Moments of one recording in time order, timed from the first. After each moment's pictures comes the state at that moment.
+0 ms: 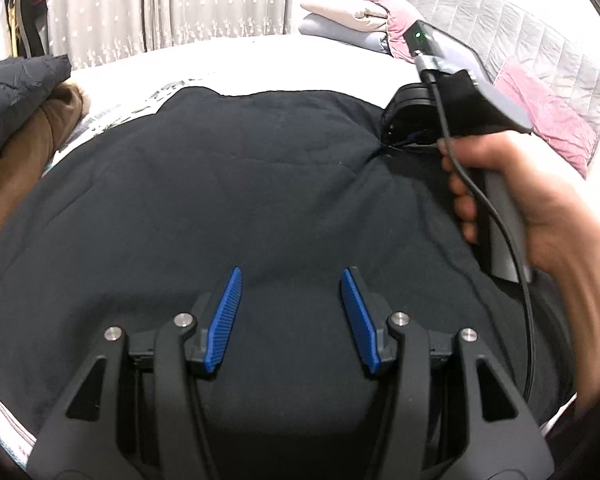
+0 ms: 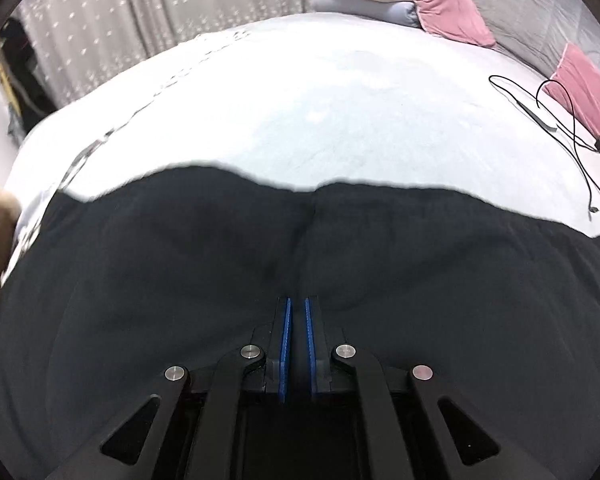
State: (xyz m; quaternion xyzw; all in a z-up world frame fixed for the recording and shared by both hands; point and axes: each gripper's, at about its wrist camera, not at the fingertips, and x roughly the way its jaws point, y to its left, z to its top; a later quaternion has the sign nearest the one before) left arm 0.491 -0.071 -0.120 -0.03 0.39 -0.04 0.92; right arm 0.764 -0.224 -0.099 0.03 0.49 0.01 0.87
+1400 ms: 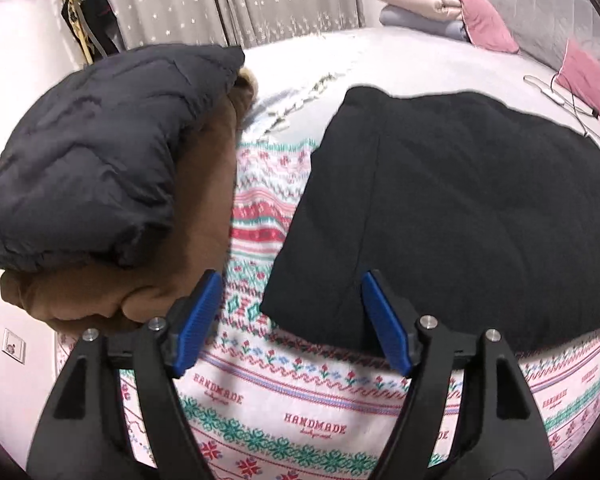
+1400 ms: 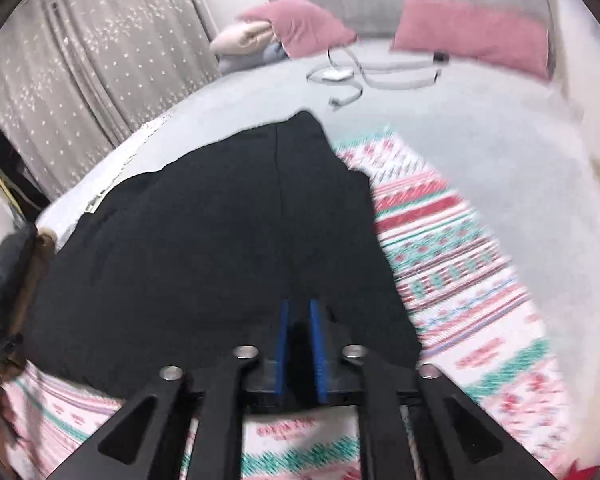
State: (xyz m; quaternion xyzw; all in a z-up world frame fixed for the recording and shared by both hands) left arm 0.416 0.076 -0.078 0.04 0.42 0.10 0.90; right arm 0.408 -0.454 -0.050 0.14 0.41 -0.06 0.90
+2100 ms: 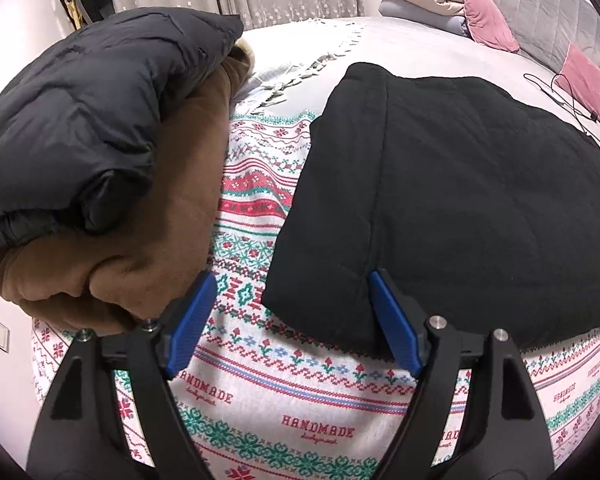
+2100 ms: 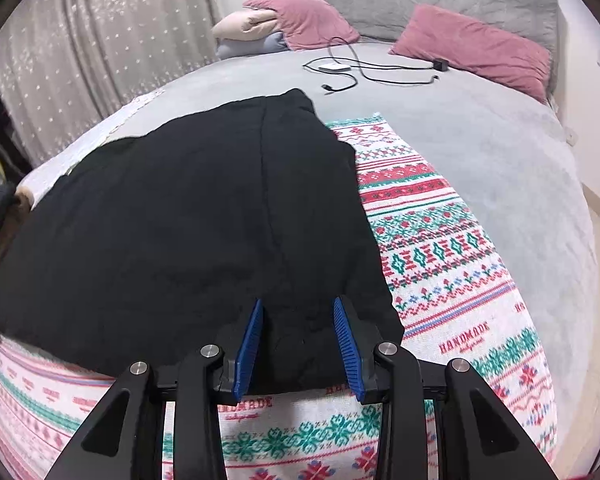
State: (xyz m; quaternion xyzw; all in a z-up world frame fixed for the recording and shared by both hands) left arm 0.423 0.085 -0.101 0.02 0.43 0.09 0.90; right arm 0.398 -0.444 -0.063 0.10 0.43 -0.09 0.89
